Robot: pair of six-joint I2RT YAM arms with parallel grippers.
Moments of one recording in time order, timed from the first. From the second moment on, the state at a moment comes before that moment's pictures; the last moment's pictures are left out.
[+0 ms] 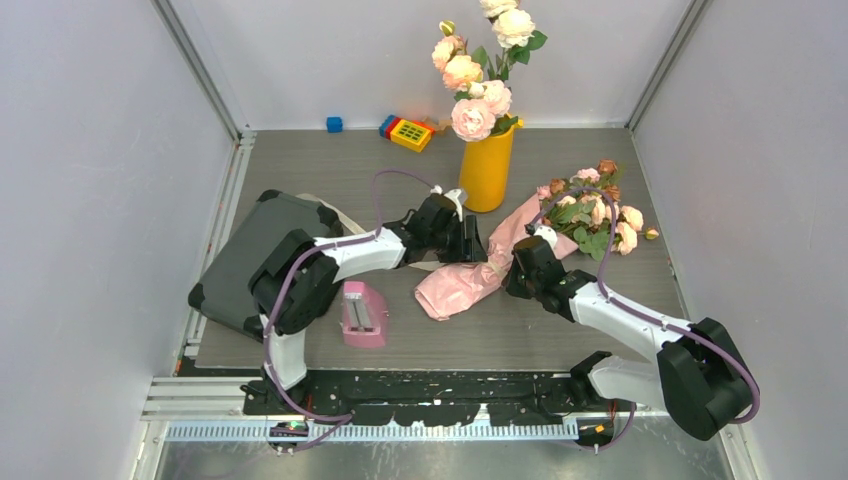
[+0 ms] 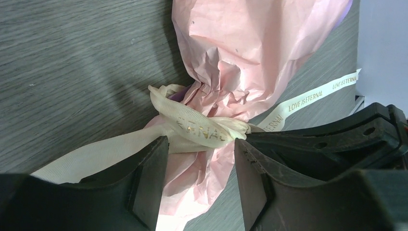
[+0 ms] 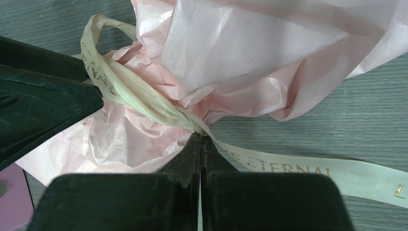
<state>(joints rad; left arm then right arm) -0.80 1.88 1.21 0.01 0.22 -0.73 0.54 1.16 0.51 -0.20 0.17 0.68</state>
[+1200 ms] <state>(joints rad) -0.69 1.96 1.27 0.02 0.24 -0.73 0.54 1.15 0.51 -0.24 0.24 0.72</state>
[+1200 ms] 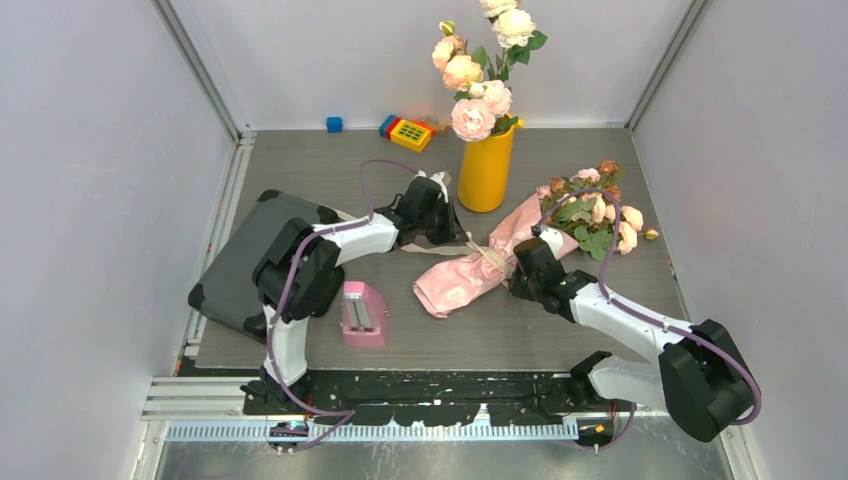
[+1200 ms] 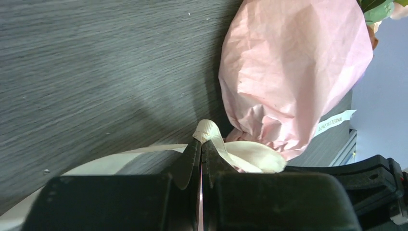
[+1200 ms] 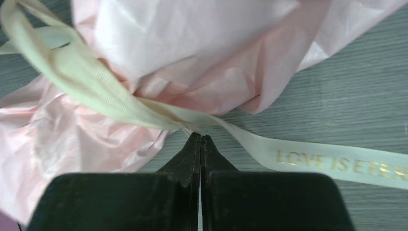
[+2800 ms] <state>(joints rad) -0.70 1.90 1.24 -0.01 0.32 -0.71 0.54 1.28 0.76 -0.36 0.23 0.55</state>
